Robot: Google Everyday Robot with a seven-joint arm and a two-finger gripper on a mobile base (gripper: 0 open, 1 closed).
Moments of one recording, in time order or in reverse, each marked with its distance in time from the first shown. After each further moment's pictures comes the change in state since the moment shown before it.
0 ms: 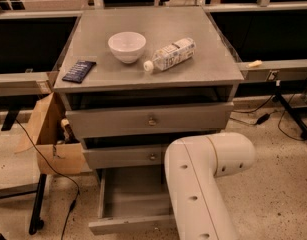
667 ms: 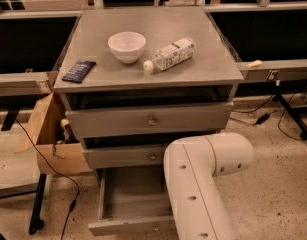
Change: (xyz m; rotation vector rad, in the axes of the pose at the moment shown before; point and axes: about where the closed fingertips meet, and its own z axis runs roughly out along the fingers) arm -0.009 -0.008 0.000 0.000 0.000 0.000
